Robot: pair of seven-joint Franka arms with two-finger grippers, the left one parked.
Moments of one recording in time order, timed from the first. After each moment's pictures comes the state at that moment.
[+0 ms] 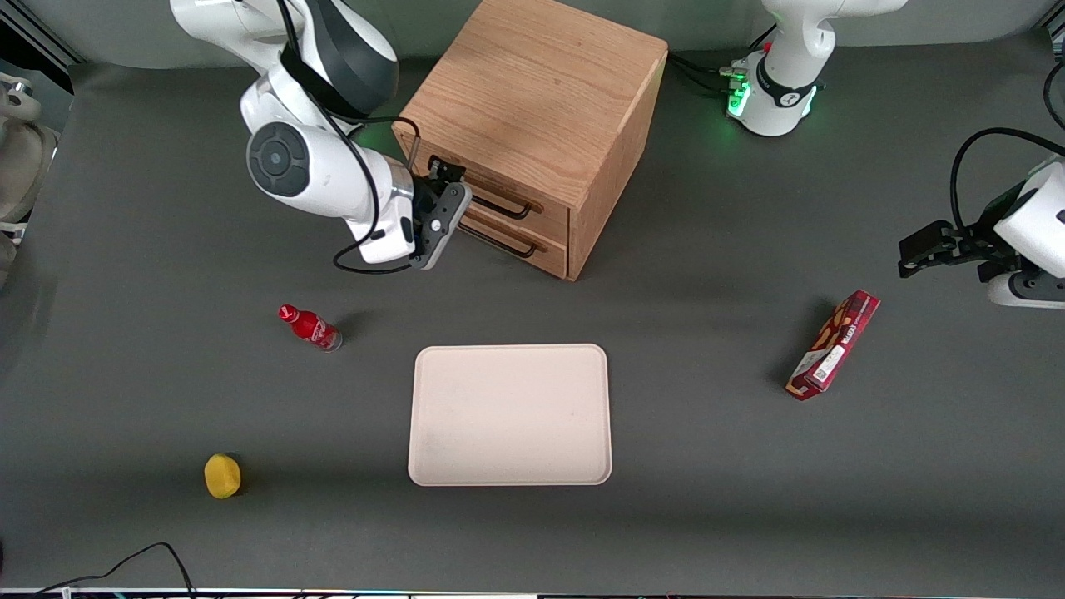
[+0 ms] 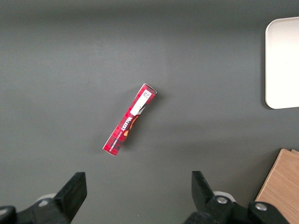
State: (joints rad) arm 0.09 0.18 0.50 -1.85 0.36 1.87 -0.45
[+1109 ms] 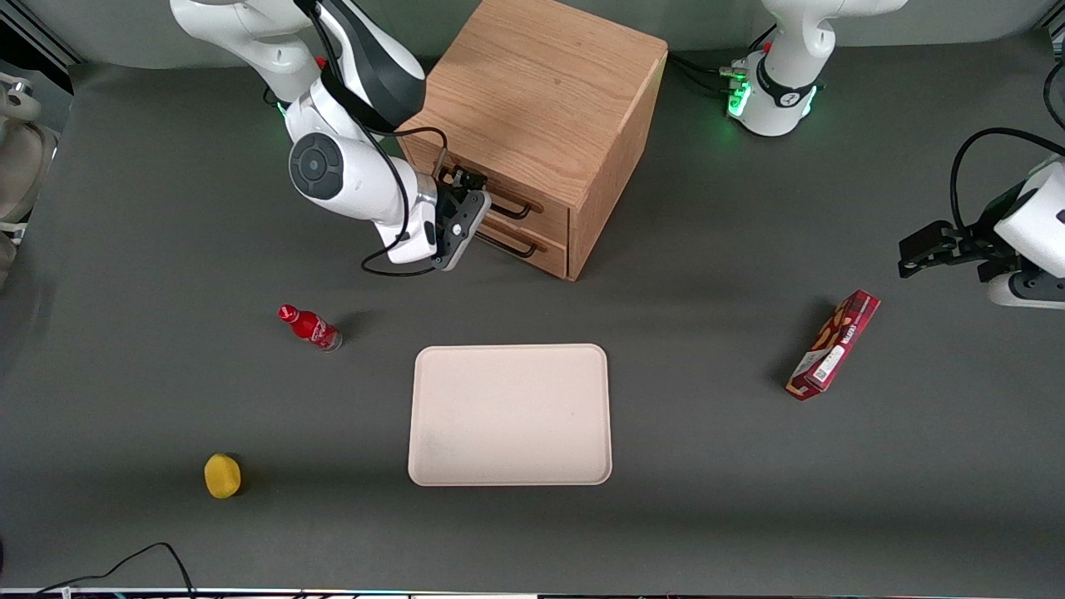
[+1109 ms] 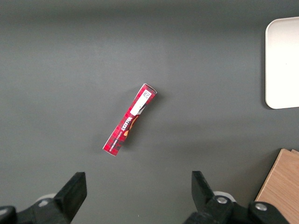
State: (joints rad) arm 0.09 0.19 0.55 -1.97 0.39 2.06 -0.45
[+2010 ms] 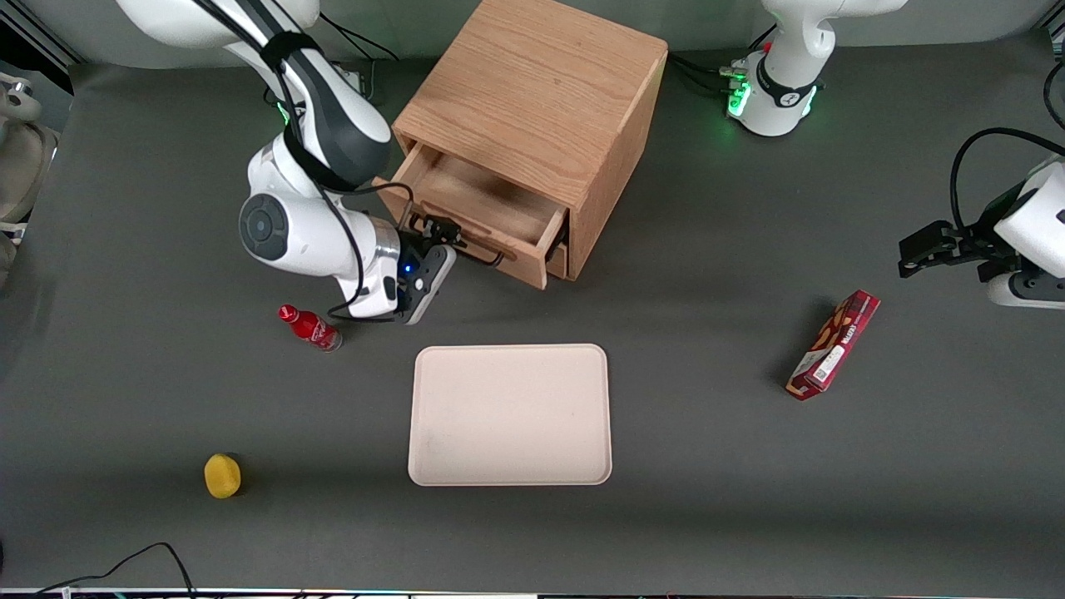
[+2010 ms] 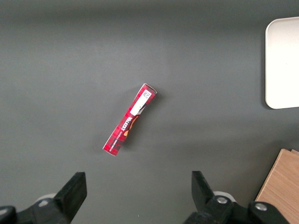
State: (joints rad) arm 0.06 0.32 0.44 -1.81 0.35 2.03 -0.53
